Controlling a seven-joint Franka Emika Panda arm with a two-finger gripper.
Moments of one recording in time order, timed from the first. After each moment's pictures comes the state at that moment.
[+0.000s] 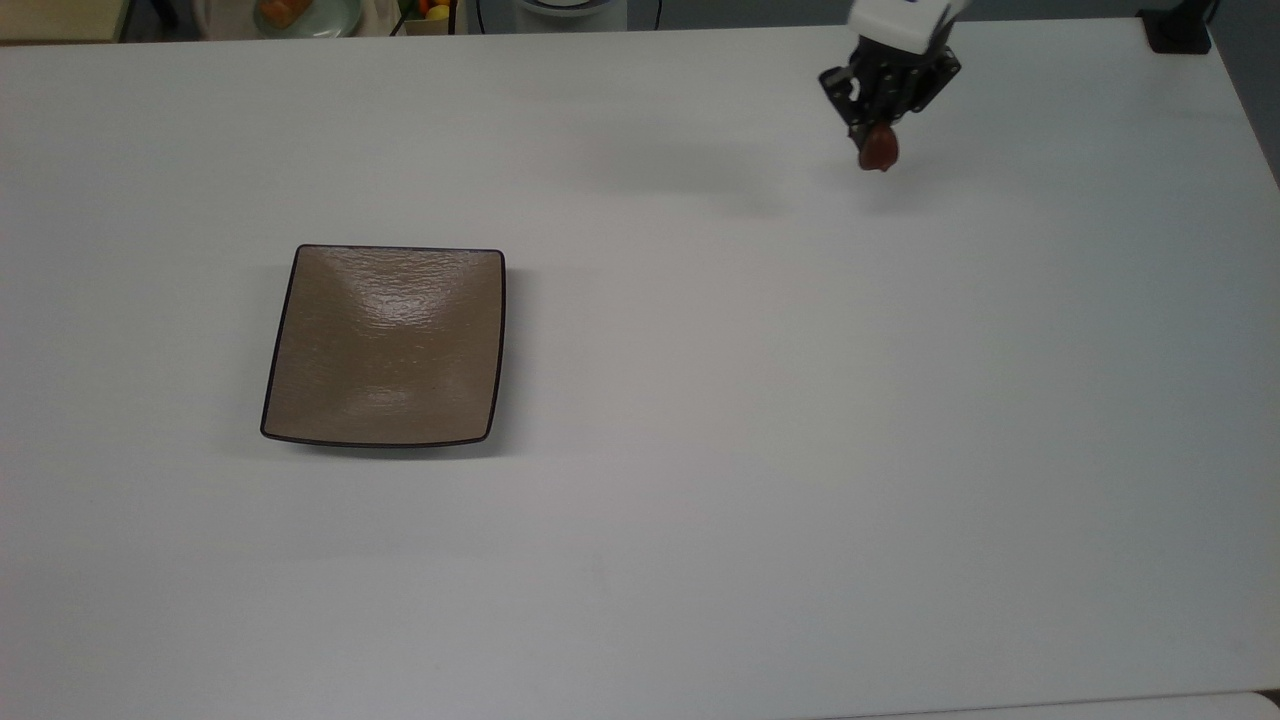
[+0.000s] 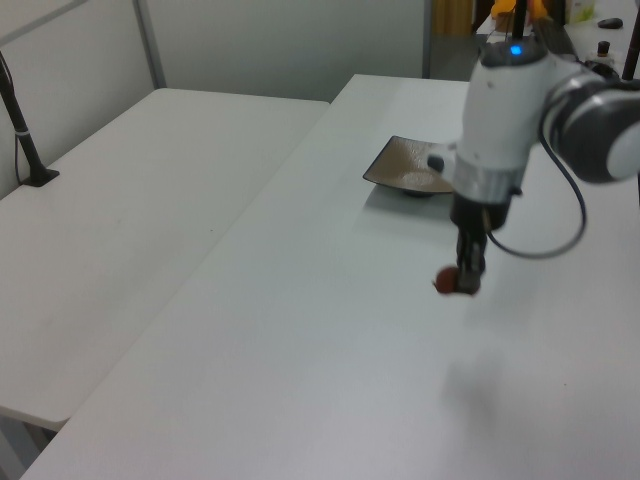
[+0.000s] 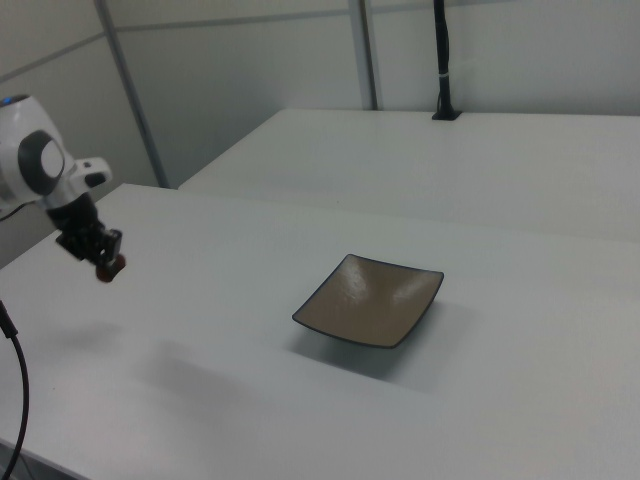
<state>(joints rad) 0.14 0.12 0.53 -1.95 -0.15 2.14 0.40</state>
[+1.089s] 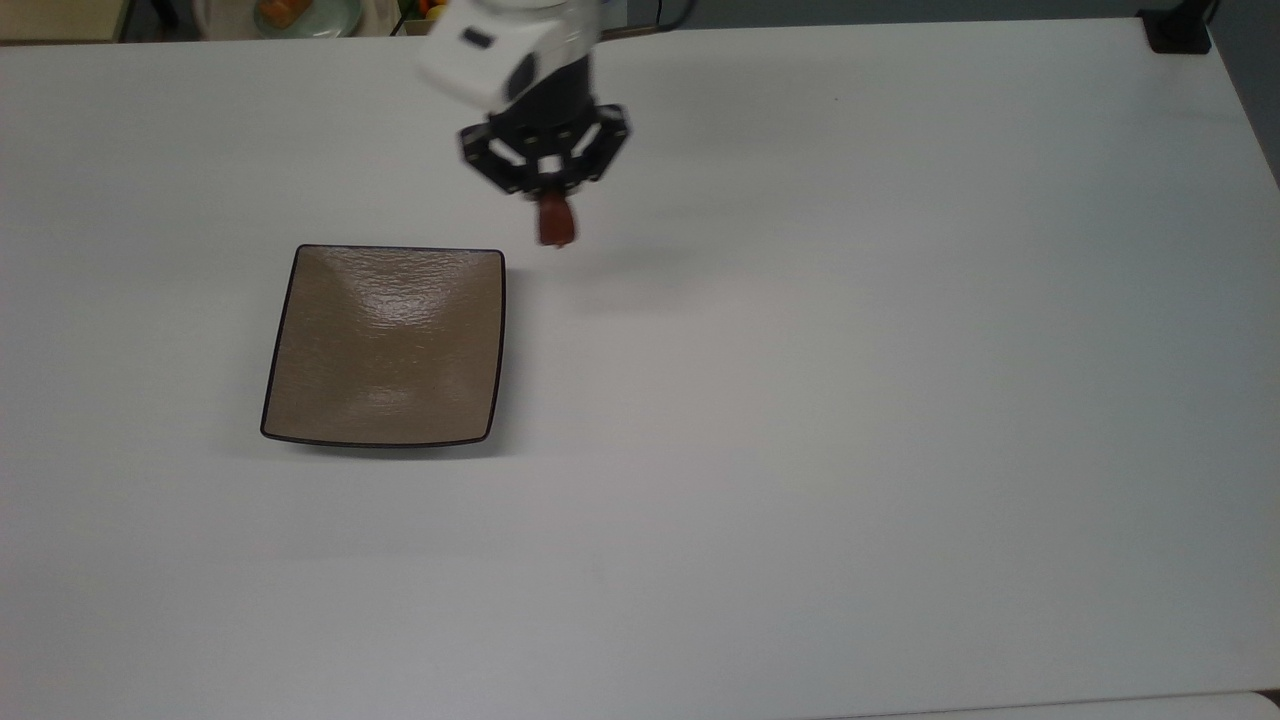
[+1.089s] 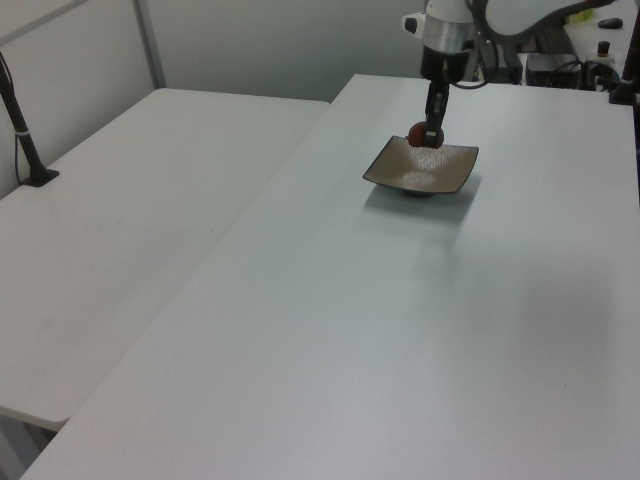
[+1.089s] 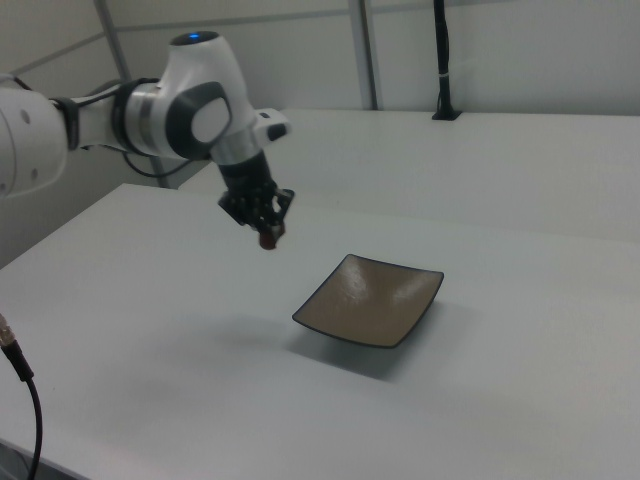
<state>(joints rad) 0.13 0.15 -0.03 -1.74 0.00 2.03 -0.22</state>
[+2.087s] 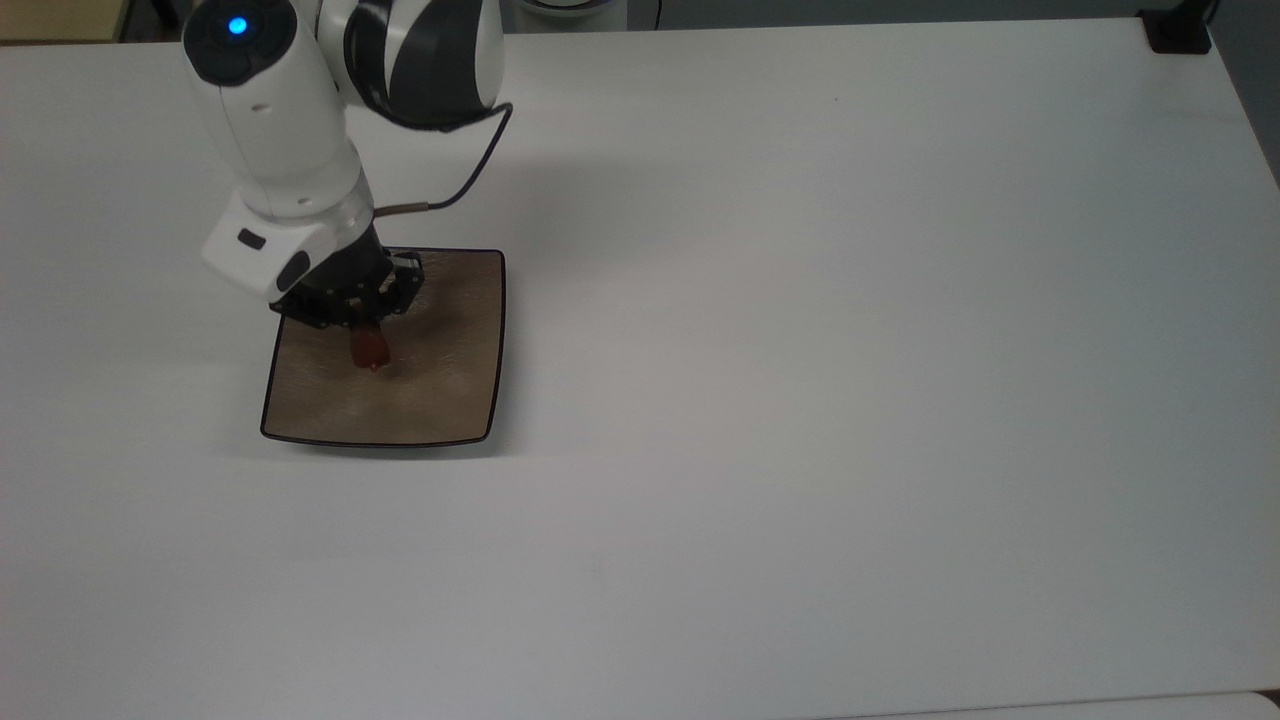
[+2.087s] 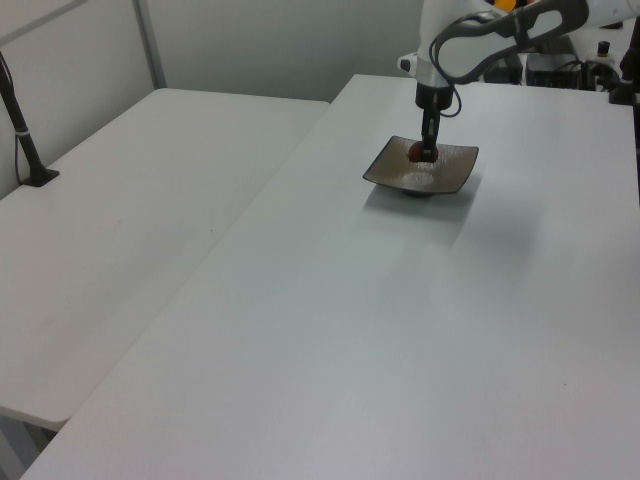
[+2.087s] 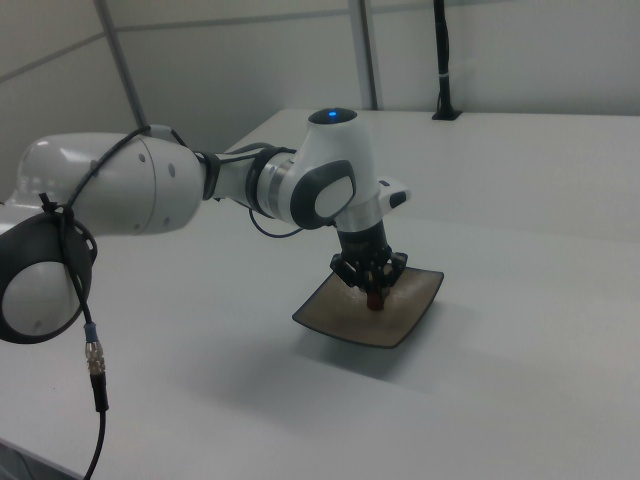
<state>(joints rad) -0.06 0.48 -0.09 -1.58 0.03 2.16 -0.50</state>
